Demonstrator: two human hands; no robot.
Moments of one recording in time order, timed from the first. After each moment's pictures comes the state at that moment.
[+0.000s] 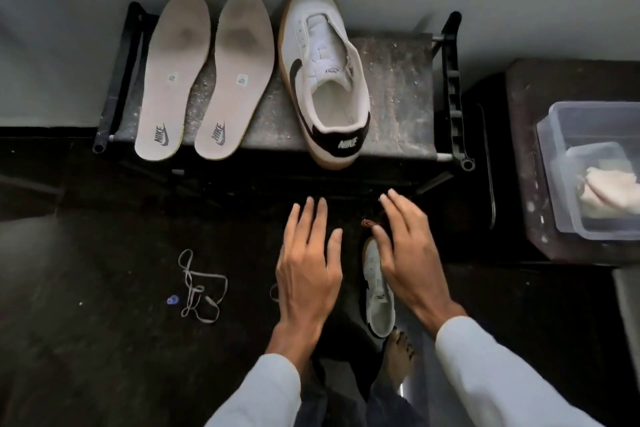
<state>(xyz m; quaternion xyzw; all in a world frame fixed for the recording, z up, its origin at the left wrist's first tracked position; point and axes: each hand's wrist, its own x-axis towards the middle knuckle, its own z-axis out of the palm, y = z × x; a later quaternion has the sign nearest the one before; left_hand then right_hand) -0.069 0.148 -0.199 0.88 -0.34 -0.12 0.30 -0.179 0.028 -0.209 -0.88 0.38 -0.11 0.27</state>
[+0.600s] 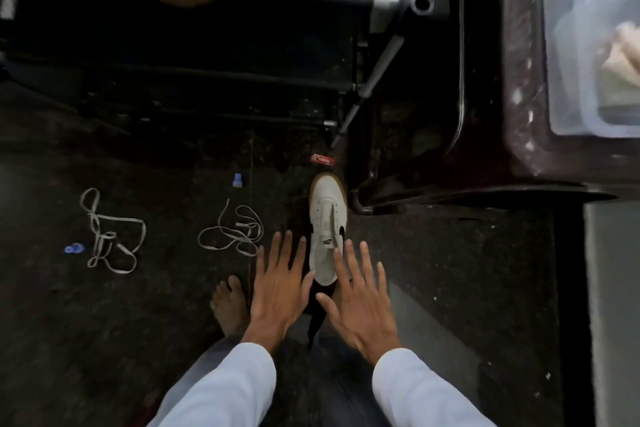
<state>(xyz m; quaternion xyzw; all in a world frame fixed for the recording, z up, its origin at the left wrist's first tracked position) -0.231 0.189 -0.428 0.84 -0.45 -0.29 -0.03 -0.370 0.107 -0.411 -0.88 0.35 0.26 0.21</state>
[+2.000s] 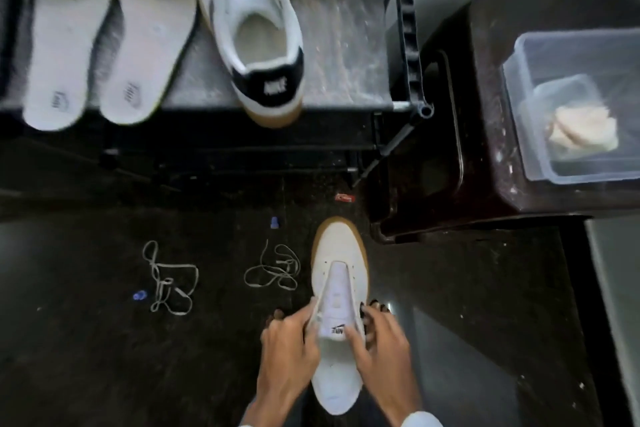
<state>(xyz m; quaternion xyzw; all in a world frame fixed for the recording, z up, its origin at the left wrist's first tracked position) -0.166 0.227 -0.250 0.86 -0.28 -0.41 0.16 -0.316 0.161 -0.286 -0.70 0.57 0.05 0.43</state>
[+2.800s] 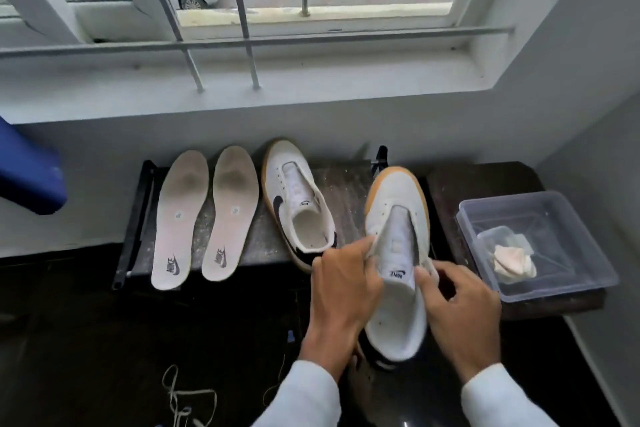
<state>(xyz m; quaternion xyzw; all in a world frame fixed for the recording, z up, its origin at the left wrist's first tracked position) -0.034 0.049 -0.022 0.80 -0.45 -0.19 0.35 -0.183 -0.007 -0.032 -0.74 0.56 -0.28 0.24</state>
